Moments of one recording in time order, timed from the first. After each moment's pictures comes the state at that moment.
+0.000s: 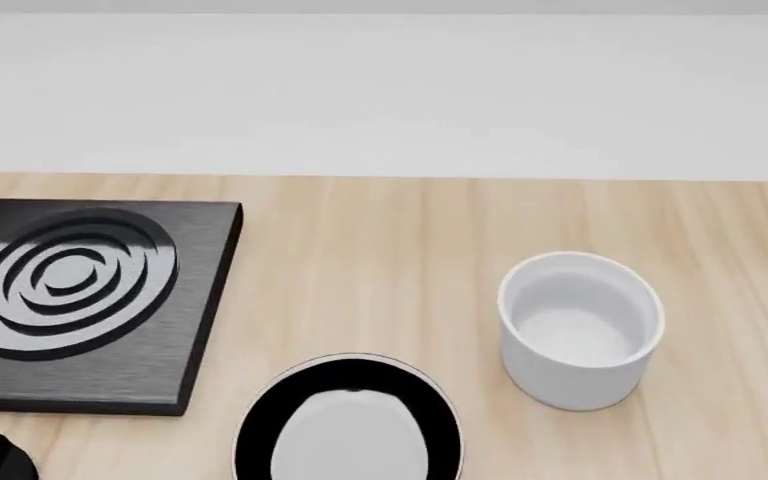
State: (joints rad) left arm 0.03 -0.20 0.24 0.78 -0.13 -0.97 -0.04; right arm -0.12 0.11 -0.18 -0.17 0.07 0.05 0.20
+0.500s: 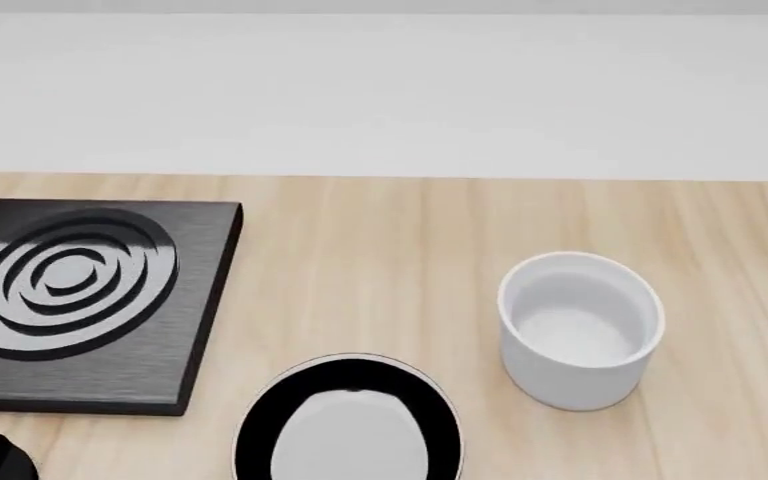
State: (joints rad) left arm 0.05 -0.22 0.32 0.75 -0.14 -1.08 -0.04; right arm -0.12 0.14 -0.20 -0.16 0.09 0.04 0.23
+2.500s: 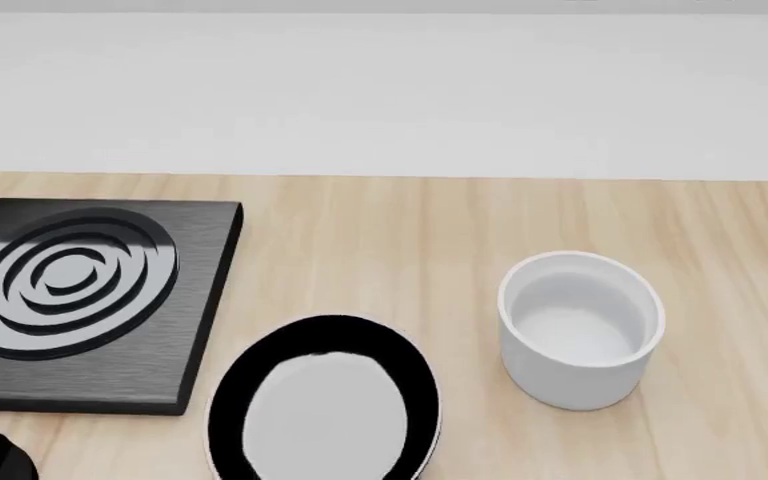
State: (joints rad) left arm -0.04 -0.19 0.34 0.42 -0.23 -1.00 -0.06; right arm -0.10 0.19 -0.27 -0.13 0.14 0.02 0.28
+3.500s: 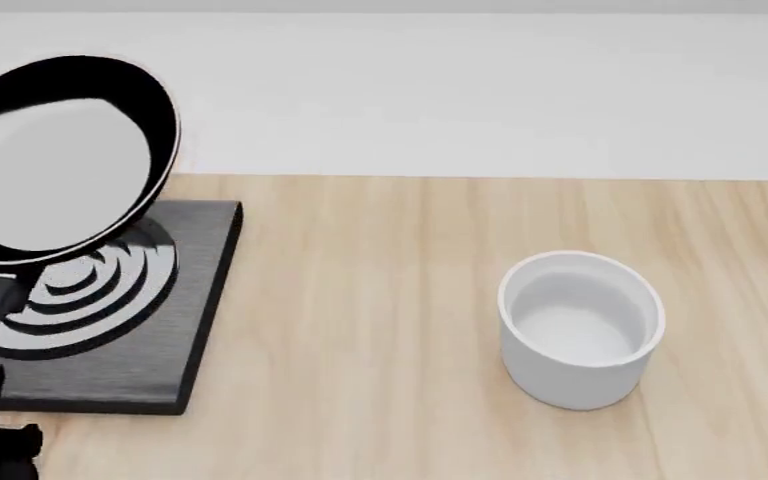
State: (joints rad) left arm -0.61 -0.52 -0.22 0.45 -1.43 -1.55 -0.85; right arm -0.09 0.22 -0.29 -0.14 0.17 0.02 0.31
